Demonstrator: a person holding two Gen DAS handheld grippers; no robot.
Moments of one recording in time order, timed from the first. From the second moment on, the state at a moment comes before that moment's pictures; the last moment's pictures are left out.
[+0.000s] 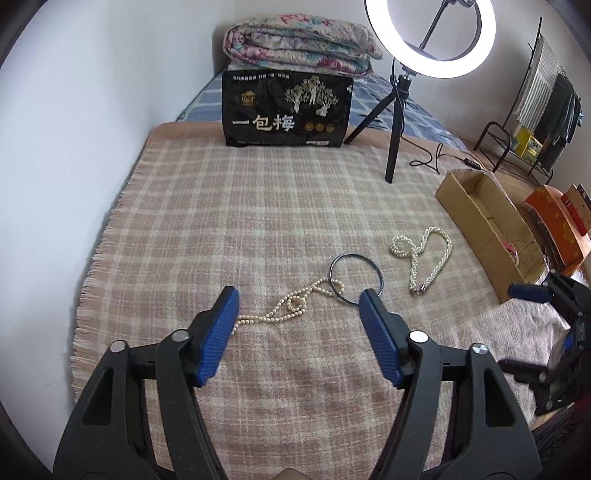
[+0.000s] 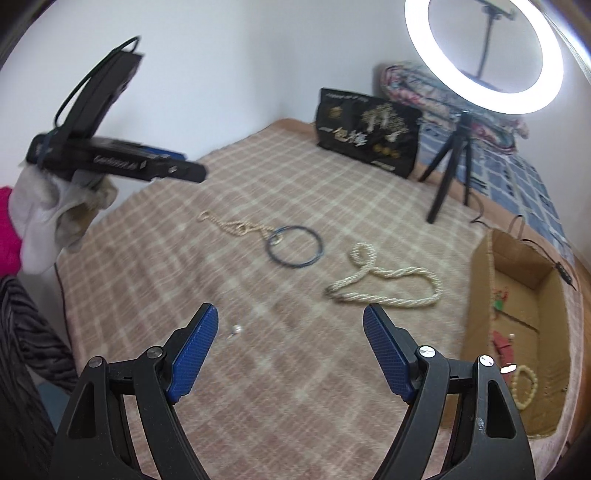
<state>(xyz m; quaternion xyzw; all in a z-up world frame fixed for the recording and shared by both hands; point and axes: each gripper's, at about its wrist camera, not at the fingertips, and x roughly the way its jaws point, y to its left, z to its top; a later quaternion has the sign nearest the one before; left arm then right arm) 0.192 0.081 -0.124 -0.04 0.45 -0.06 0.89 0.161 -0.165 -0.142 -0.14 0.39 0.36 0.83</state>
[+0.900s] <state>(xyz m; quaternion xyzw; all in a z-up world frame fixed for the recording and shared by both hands) 0.243 0.053 -0.218 0.10 0.54 -0.10 0.83 0.163 -0.122 -0.207 -0.13 0.48 0.40 0.77</state>
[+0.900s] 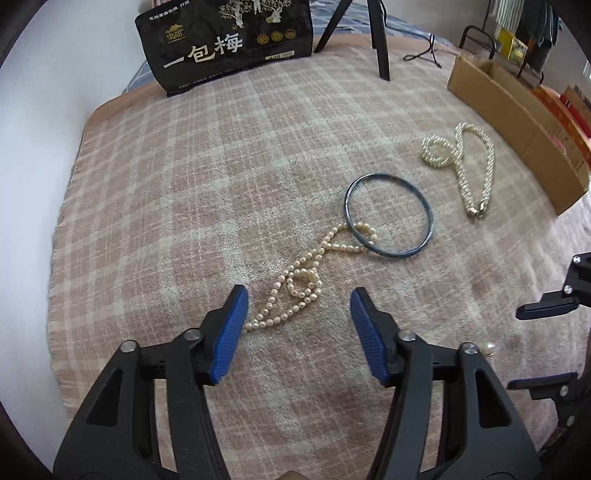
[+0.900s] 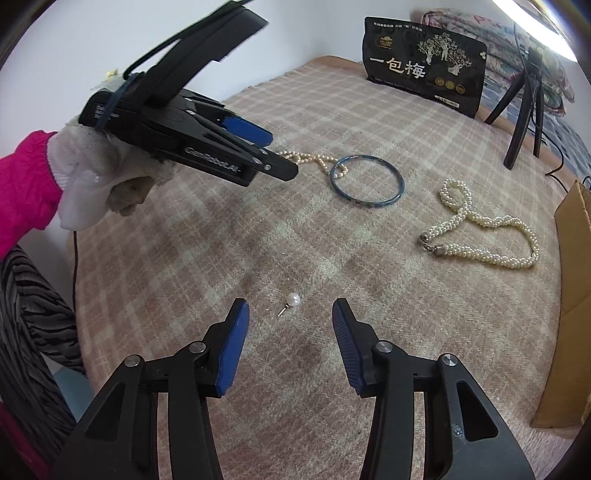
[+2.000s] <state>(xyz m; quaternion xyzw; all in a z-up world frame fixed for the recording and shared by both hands) 0.241 0.053 -0.225 0.11 0.54 -0.10 0.83 0.174 -0.098 -0.228 -0.15 0.50 0.39 0.76</state>
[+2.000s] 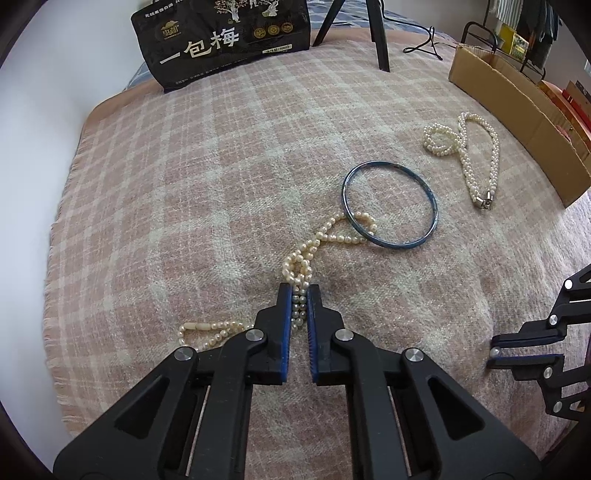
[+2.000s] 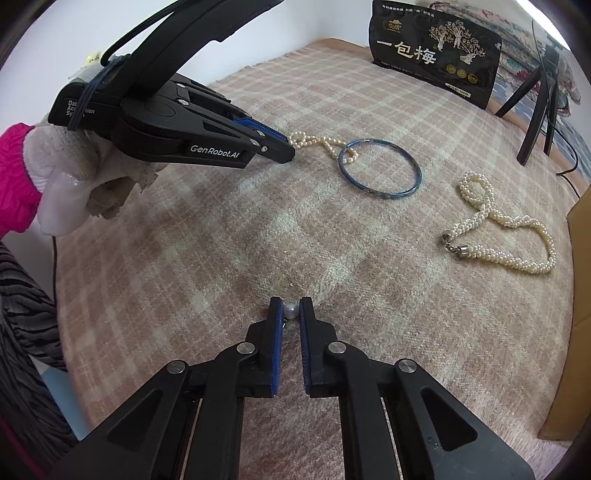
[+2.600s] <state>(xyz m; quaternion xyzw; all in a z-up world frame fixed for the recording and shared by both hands) 0.217 0.079 -0.150 0.03 0.47 -0.07 0.88 0.160 -0.118 -0.193 -0.14 0.47 0.39 0.78</state>
